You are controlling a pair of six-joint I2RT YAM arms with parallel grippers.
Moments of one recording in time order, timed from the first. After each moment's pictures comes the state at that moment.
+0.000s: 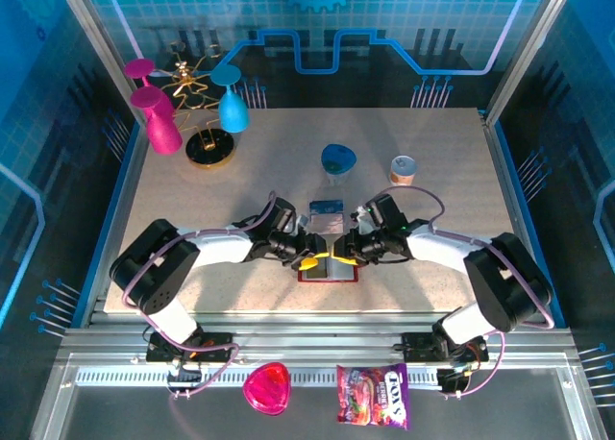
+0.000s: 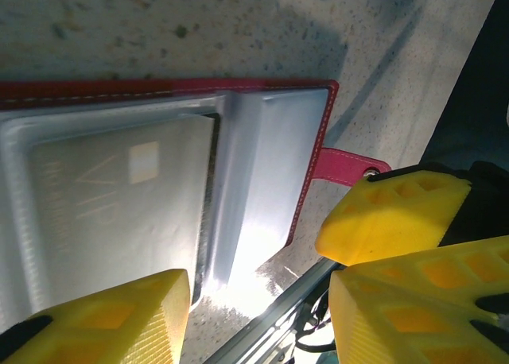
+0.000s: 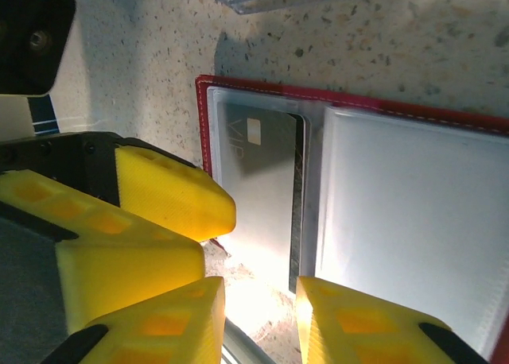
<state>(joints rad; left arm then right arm) -0.62 1.64 0.72 0.05 0.63 -1.13 0.52 1.51 0.68 -0.19 -0.66 0.75</state>
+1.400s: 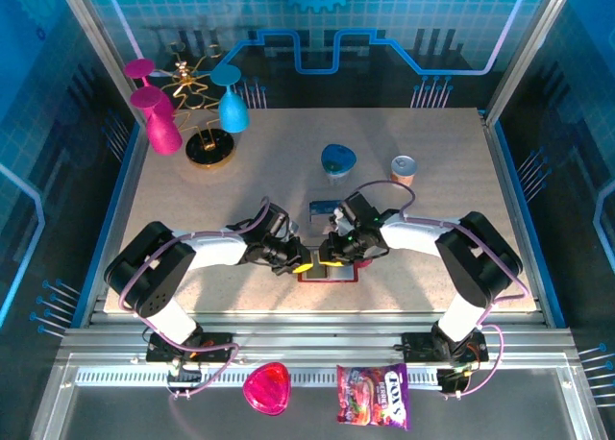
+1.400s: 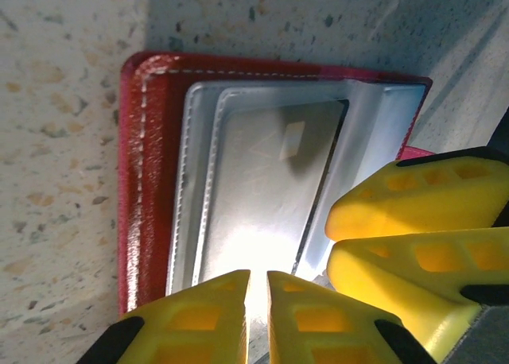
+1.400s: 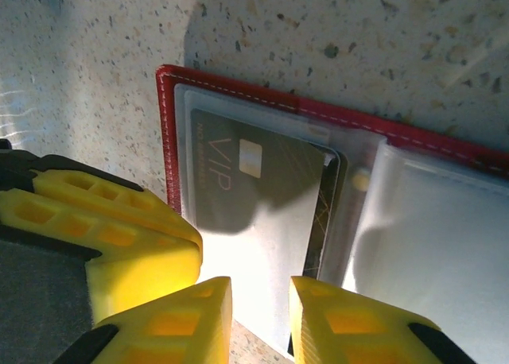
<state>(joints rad) -0.60 1.62 0.67 -0.05 0.59 -1.05 0.64 1.69 0.86 -0.32 -0.55 0.69</state>
